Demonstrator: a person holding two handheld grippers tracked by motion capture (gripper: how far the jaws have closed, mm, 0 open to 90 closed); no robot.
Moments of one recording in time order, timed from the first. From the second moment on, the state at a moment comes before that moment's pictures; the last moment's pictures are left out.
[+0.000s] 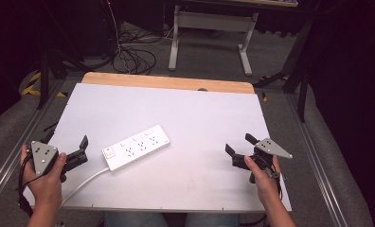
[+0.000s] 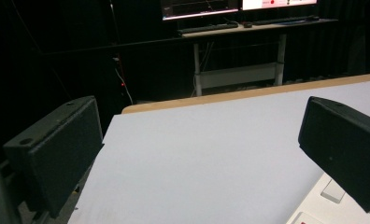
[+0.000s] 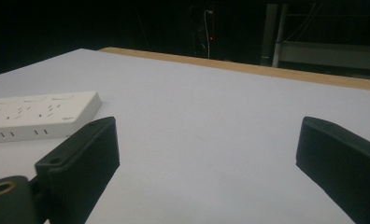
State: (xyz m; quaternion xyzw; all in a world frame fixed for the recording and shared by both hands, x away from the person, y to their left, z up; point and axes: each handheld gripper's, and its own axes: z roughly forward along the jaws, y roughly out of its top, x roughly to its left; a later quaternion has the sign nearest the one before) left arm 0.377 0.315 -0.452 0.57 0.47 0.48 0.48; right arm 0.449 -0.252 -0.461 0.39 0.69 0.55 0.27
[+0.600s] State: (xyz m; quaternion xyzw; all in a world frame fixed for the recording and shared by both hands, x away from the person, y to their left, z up) left arm 0.387 0.312 -0.453 0.53 0.50 0.50 0.47; right arm 0.446 -0.255 -0.461 0.40 0.68 0.55 0.27
